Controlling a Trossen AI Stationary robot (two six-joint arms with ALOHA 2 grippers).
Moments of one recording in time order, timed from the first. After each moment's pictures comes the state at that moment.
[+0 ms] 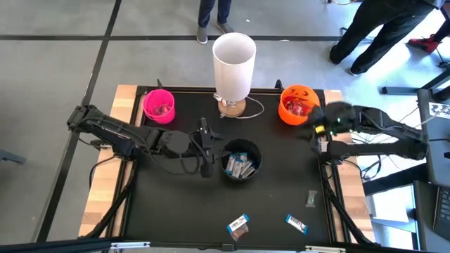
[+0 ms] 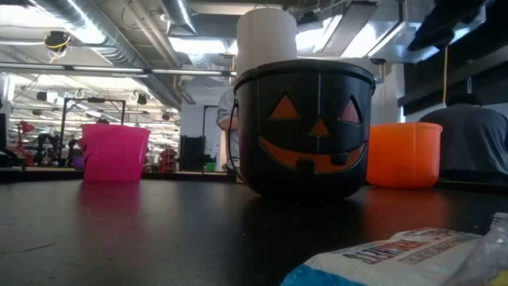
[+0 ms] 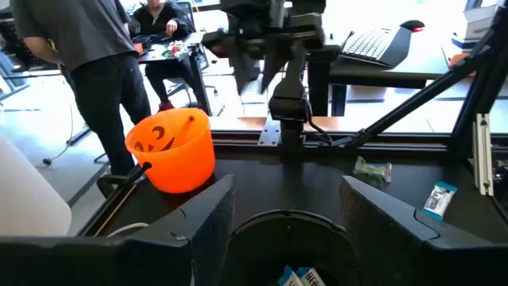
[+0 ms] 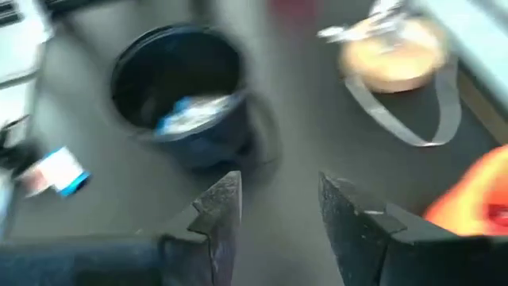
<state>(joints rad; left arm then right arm) -0.26 1.39 1.18 -0.05 -0.48 -0.04 -0.18 0.69 0.96 -0.98 -0.07 0.12</state>
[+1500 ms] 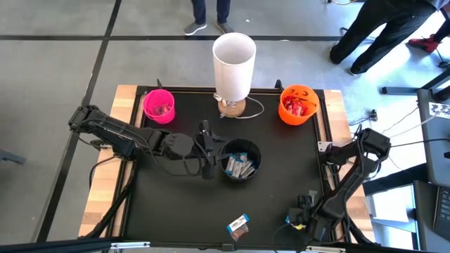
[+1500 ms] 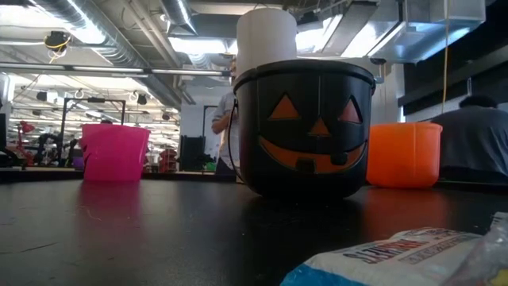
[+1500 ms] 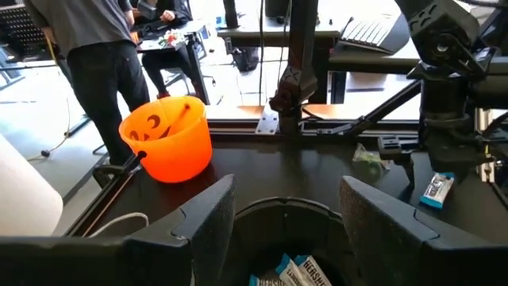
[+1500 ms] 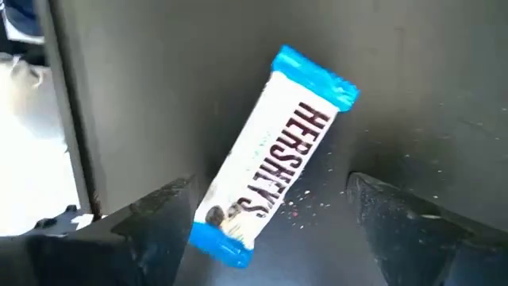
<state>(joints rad) -0.26 1.42 1.18 -0.07 -0.48 -0.05 1.06 1.68 0.92 -0.56 0.00 1.11</state>
